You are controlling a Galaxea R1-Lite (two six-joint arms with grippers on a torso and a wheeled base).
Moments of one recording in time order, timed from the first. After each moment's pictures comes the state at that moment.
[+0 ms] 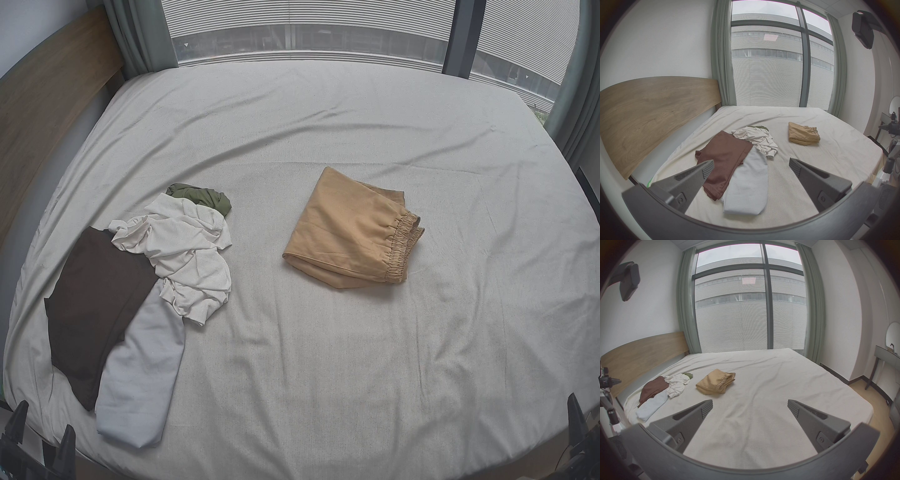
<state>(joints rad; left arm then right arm) 0.00 0.02 -0.02 0.00 0.00 0.00 -0.01 0.01 -0.02 -0.05 0.03 0.05</state>
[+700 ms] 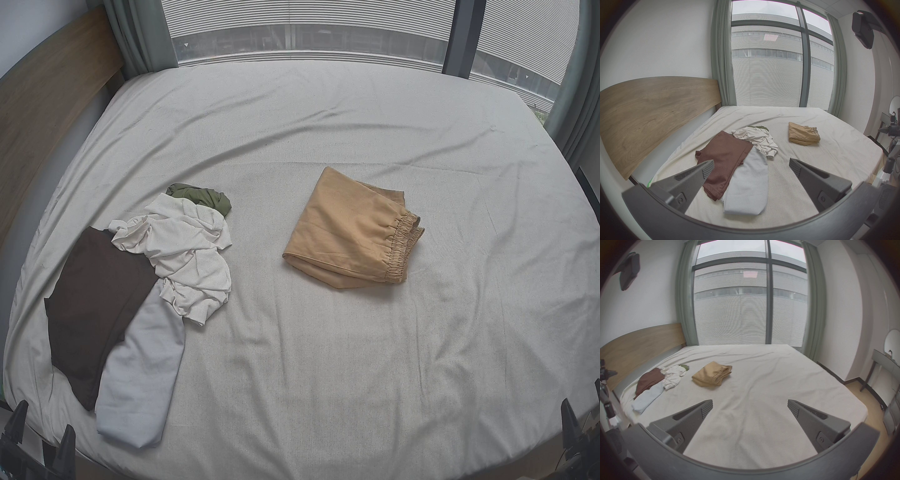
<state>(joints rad) 0.00 0.02 -0.02 0.00 0.00 0.01 -0.02 0.03 -0.02 0.01 0.00 -0.01</state>
